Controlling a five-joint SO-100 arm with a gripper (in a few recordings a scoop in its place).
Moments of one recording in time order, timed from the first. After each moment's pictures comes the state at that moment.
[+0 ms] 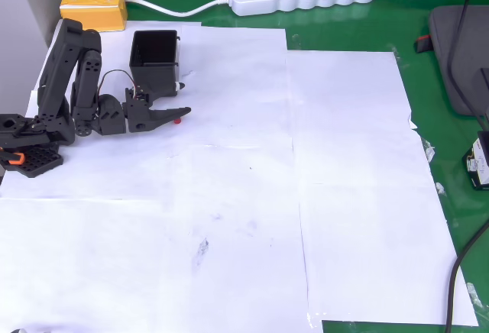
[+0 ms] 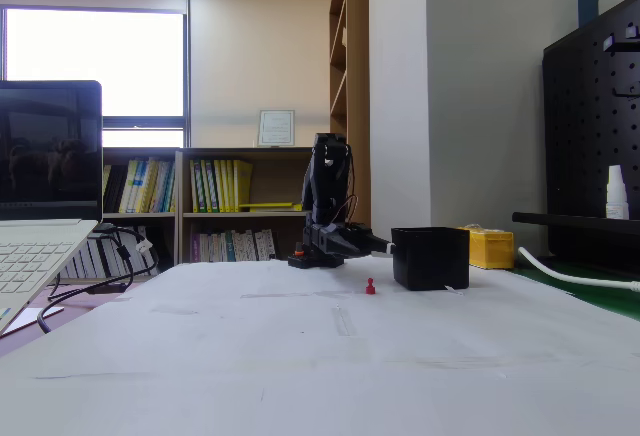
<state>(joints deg) -9.7 123.8 12.0 -106.4 -92.8</state>
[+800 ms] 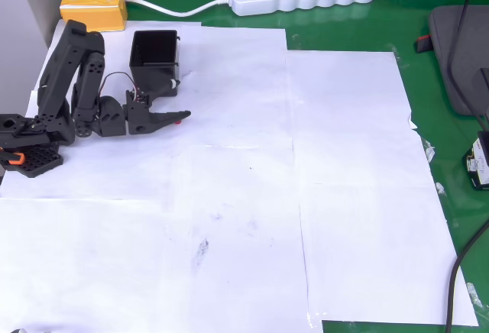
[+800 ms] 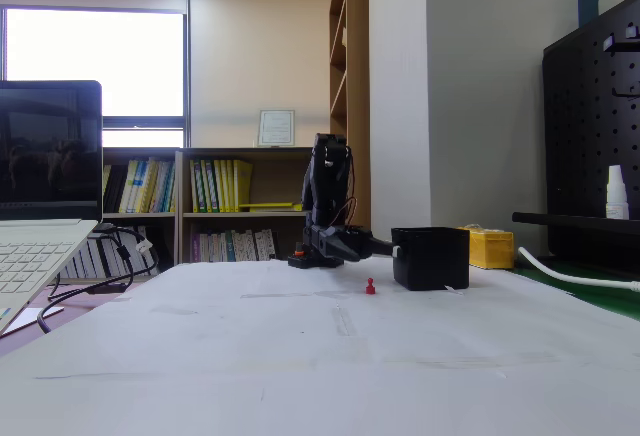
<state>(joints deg) -8.2 128.7 14.1 -106.4 -92.3</state>
